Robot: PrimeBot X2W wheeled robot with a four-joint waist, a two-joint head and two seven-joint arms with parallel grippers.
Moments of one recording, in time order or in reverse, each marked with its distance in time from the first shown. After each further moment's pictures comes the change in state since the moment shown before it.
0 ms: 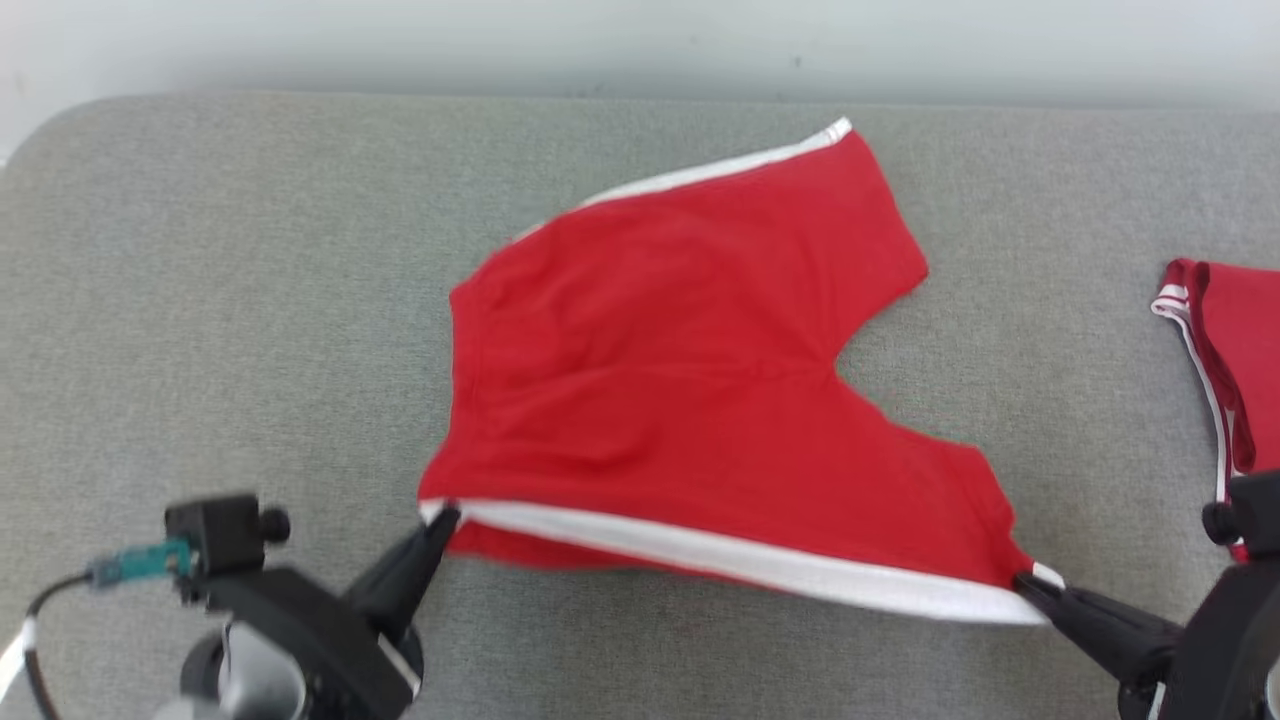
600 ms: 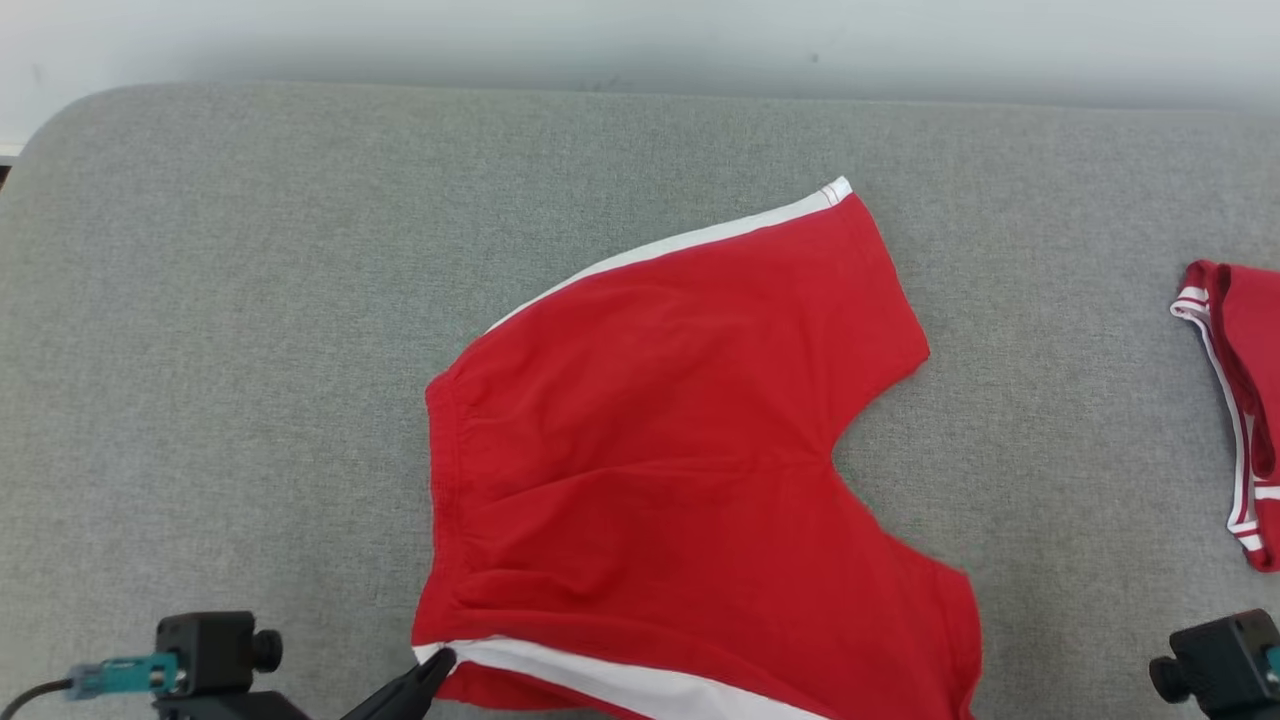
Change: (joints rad) left arm 0.234 0.155 -0.005 -0.263 -0.032 0.105 0.094; right arm 0.278 0.000 0.065 -0.147 0.092 0.000 0.057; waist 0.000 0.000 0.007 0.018
